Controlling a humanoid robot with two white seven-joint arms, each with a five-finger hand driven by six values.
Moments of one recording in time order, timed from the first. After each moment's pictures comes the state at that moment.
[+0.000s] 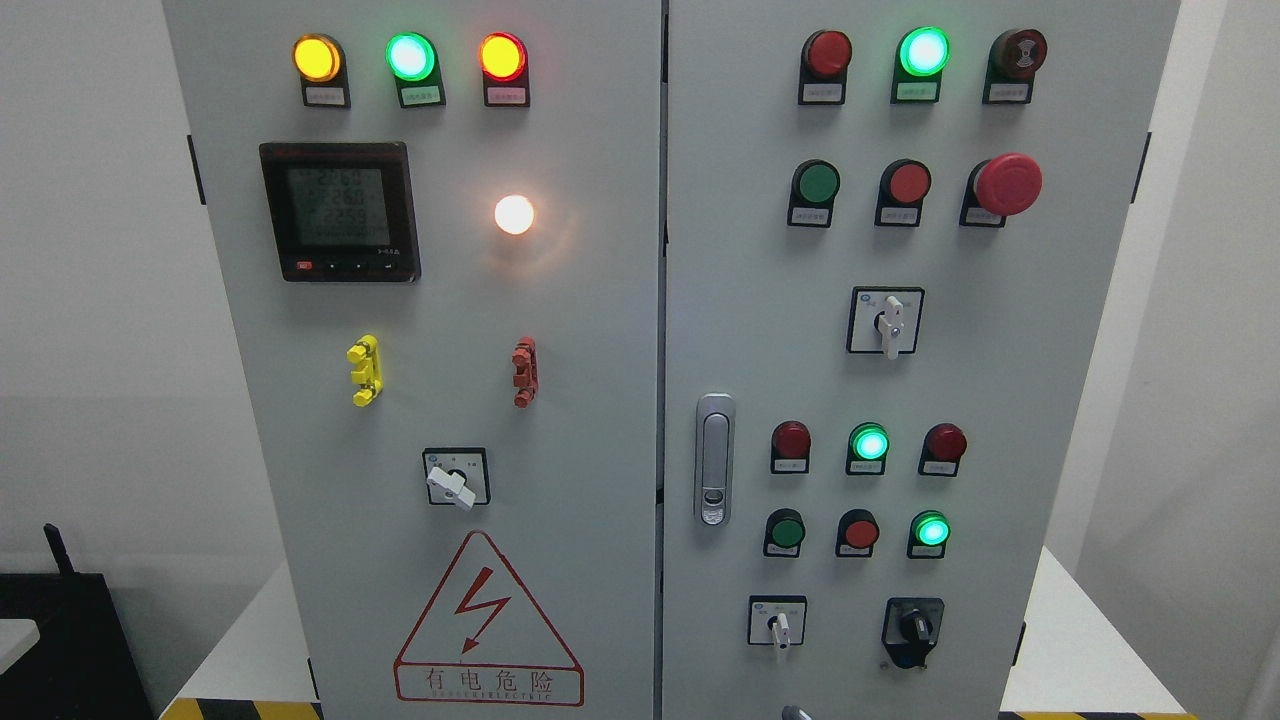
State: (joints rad) left arm 0.06 -0.08 0.00 0.00 0.11 -0.13 -0.07; right arm 0.19 0.12 0.19 -1.96 0.00 -0.05 0.09
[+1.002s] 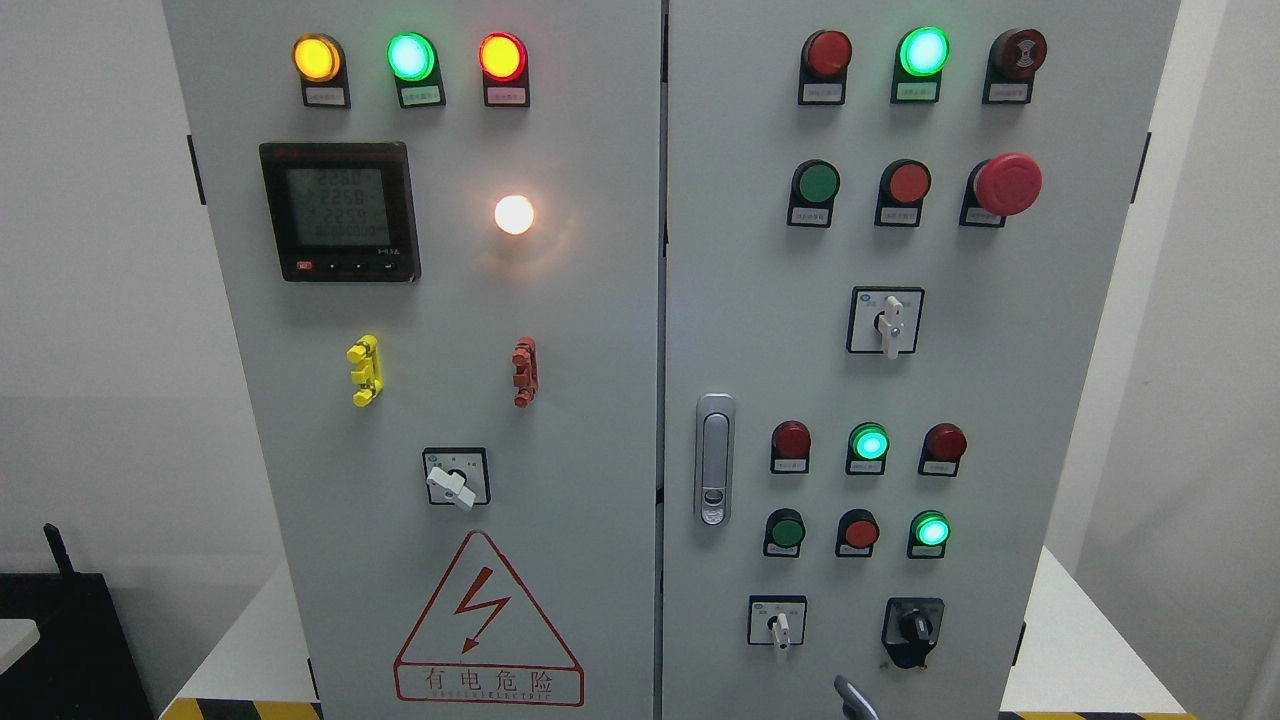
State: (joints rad) left arm 0.06 -0.08 0.00 0.00 0.11 -0.13 -0.07; right arm 0.16 0.12 0.22 -1.96 0.39 -0.16 -0.18
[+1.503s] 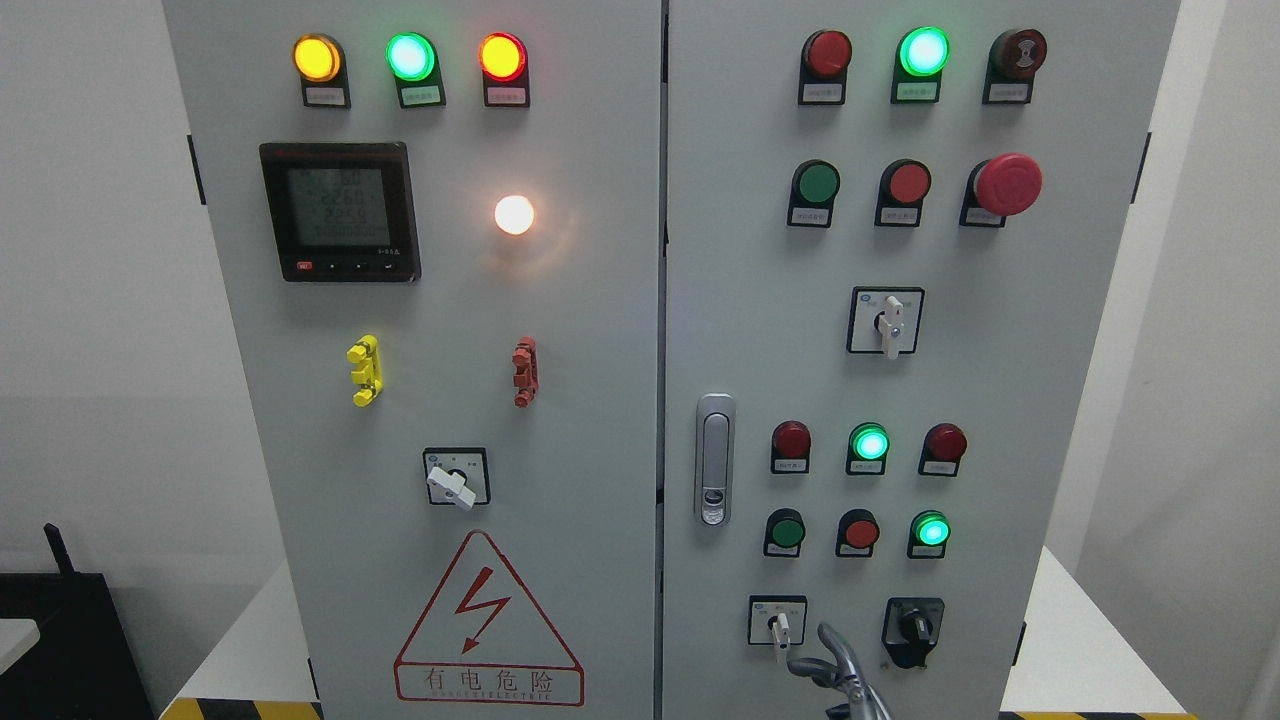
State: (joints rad) left arm 0.06 -0.08 0.00 0.00 0.11 -0.13 -0.07; right arm 0.04 0.13 0.31 -1.89 0.95 -0.10 -0.40
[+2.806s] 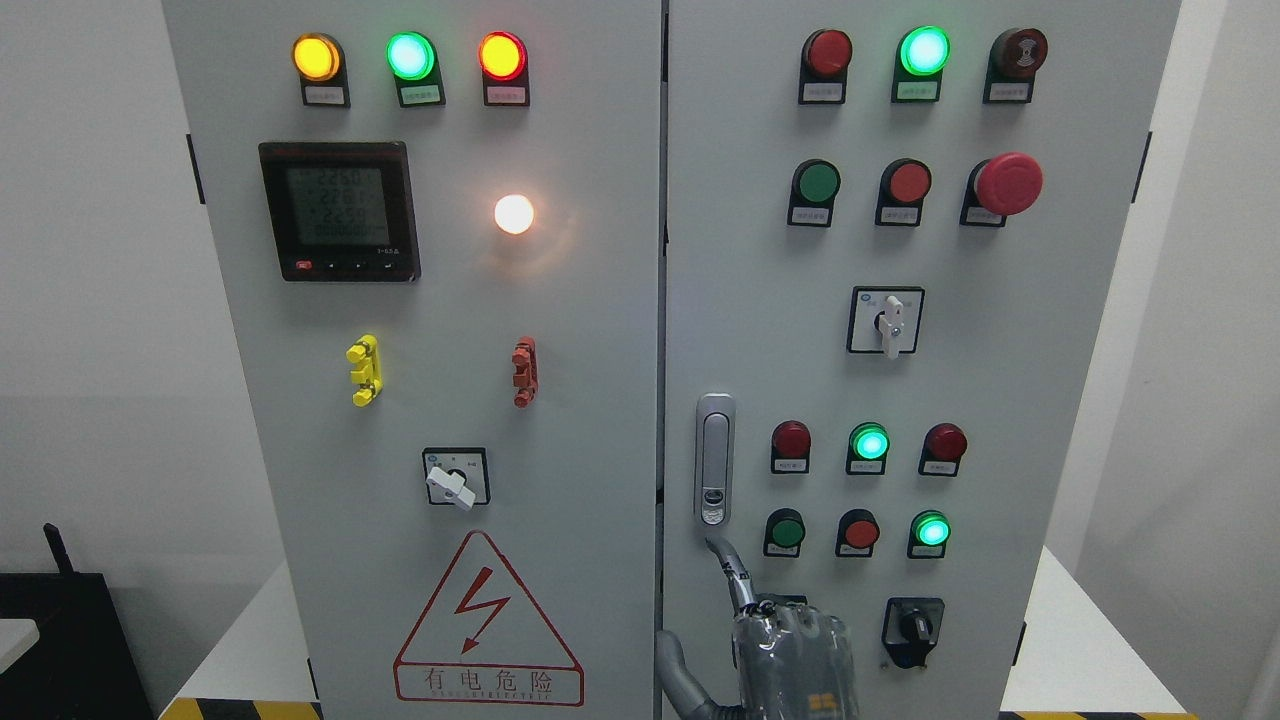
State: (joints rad) left arm 0.06 -0.08 0.00 0.00 0.11 -0.13 -0.07; right arm -0.27 0.13 0.35 -1.66 1.26 0.12 -0.36
